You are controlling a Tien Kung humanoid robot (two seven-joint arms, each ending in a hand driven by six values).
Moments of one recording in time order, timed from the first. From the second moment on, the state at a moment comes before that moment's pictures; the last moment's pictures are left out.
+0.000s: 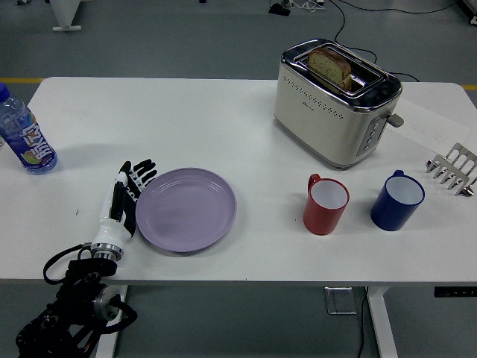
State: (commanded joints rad) left arm -0.24 0.00 -1.17 -0.97 0.85 0.12 -0.43; right arm 0.08 -0.01 0.84 0.26 -0.23 -0.28 -0.17
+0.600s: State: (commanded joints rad) left arm -0.24 0.00 -1.07 -0.99 0.81 0.12 -0.43; right arm 0.07 -0.01 0.85 0.26 -0.25 -0.28 -0.17
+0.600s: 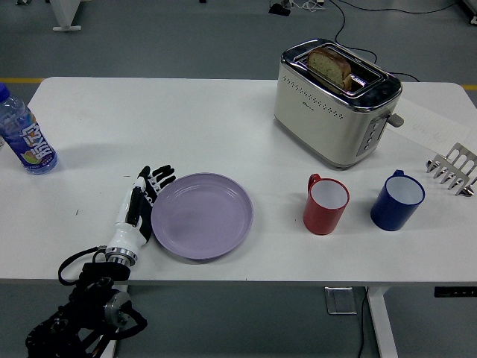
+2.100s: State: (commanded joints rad) left arm -0.30 0.00 -1.14 -1.05 0.81 0.15 -0.43; right arm 0.08 -0.01 0.84 0.26 -0.24 -0.28 -0.17
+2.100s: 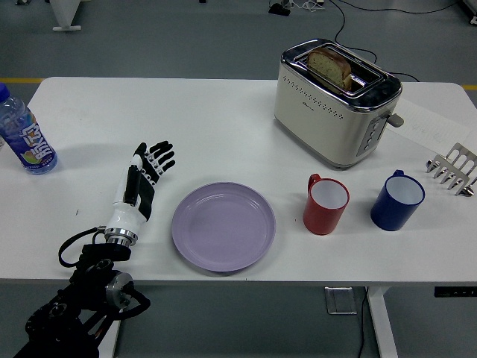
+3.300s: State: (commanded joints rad) left arm -0.13 0.22 -1.54 -1.21 0.85 0.22 -0.31; right arm 0.05 -0.01 0.82 0.26 -0.19 -0.28 -0.15
